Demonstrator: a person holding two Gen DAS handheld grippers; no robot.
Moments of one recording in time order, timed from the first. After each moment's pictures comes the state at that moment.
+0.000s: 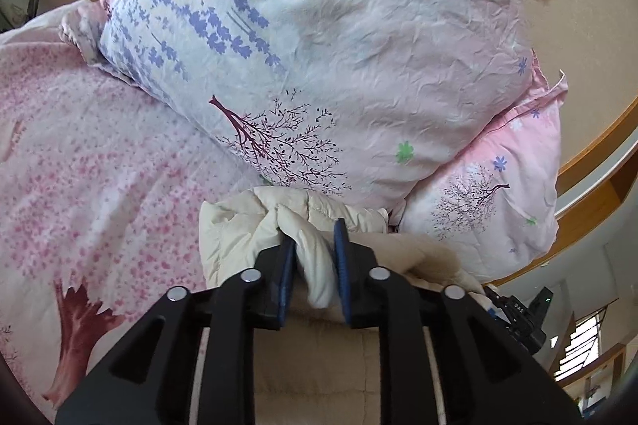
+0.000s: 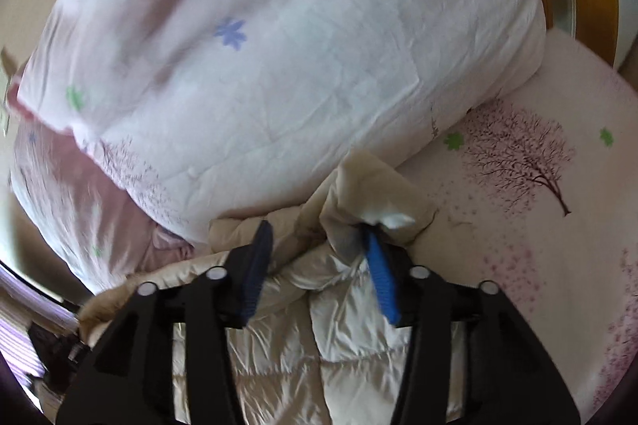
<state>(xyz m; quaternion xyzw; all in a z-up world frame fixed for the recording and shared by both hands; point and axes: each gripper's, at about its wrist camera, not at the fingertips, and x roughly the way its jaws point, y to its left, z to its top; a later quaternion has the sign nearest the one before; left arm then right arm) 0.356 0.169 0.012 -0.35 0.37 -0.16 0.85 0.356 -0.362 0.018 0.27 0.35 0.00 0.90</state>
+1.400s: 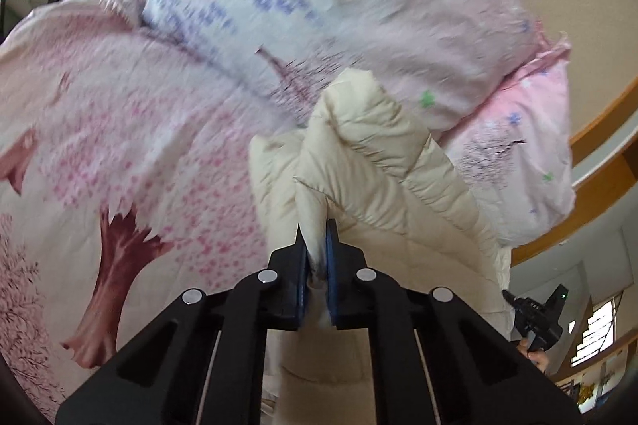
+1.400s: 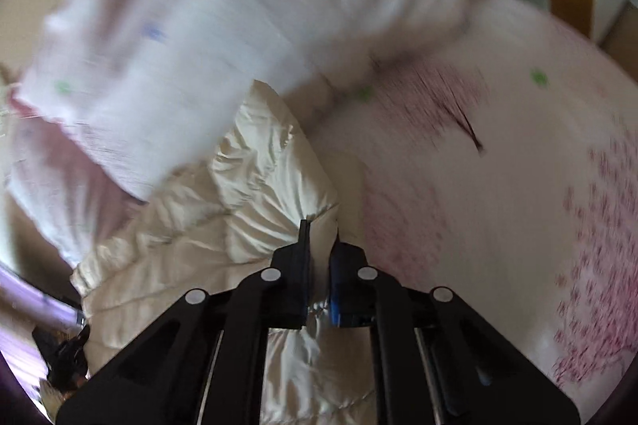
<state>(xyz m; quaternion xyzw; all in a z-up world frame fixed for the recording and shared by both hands) 0.311 0.171 -0.011 -0.31 0.40 -0.13 0.85 0.284 -0.408 -0.022 0.29 0.39 -0.04 0.87</state>
